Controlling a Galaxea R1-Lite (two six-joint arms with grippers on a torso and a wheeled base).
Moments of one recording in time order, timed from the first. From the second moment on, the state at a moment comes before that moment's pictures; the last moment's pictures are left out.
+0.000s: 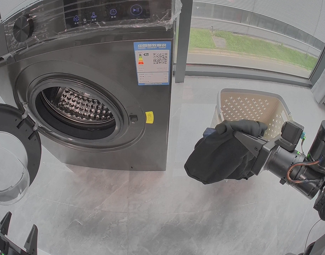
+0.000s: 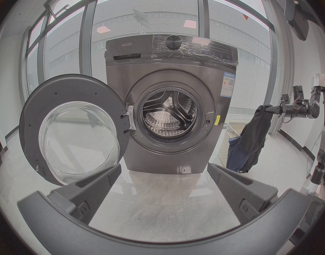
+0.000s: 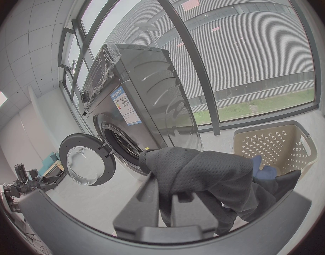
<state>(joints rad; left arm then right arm) 0.00 0.02 -0.02 0.00 0.00 -0.03 0.64 1.49 -0.42 -1.11 -0.04 0.20</state>
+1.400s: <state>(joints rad) 0.00 0.02 -0.02 0.00 0.00 -0.04 0.60 1.49 -0.43 -1.11 -0.04 0.20</state>
